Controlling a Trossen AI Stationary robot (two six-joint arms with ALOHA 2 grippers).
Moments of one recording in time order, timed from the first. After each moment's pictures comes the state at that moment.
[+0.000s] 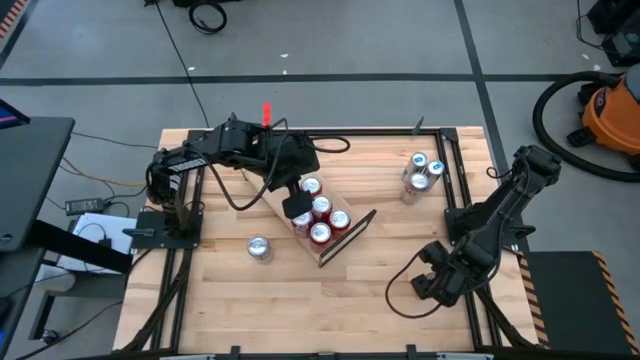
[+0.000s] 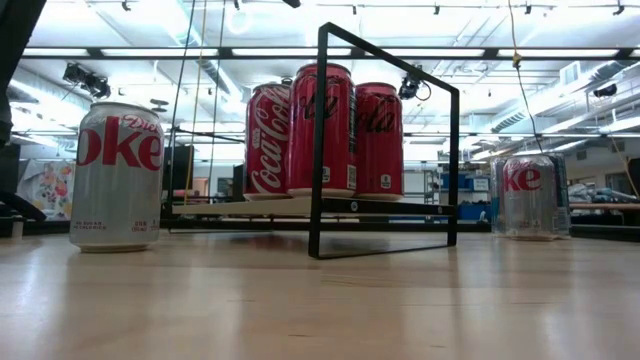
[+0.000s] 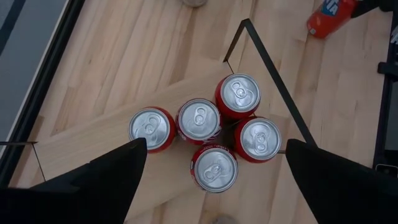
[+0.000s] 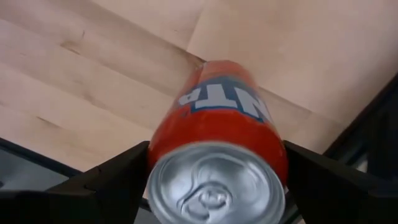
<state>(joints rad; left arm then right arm) 0.00 1.84 2.34 -1.49 -0.11 -0.25 0.87 1.33 0.89 -0.94 -0.03 2.05</state>
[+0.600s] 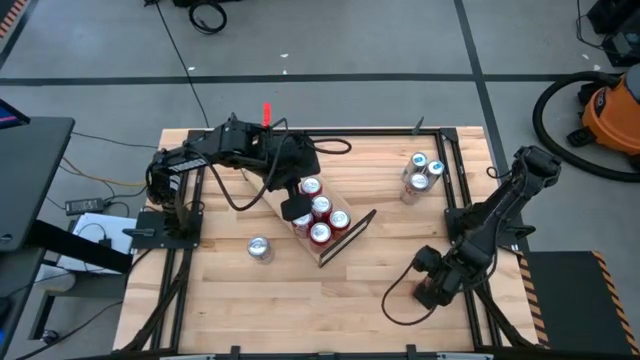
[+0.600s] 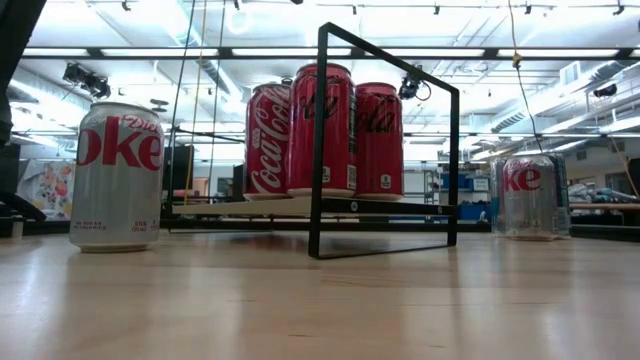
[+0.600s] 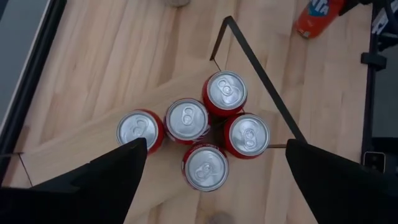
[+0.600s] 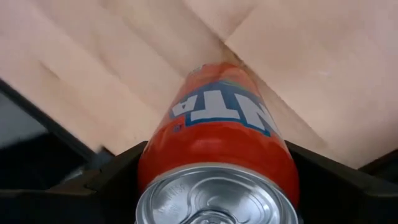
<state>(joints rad) 0.00 1.84 2.34 -1.49 -0.06 -0.20 0.84 1.33 0.86 -0.85 -0.09 1.69</state>
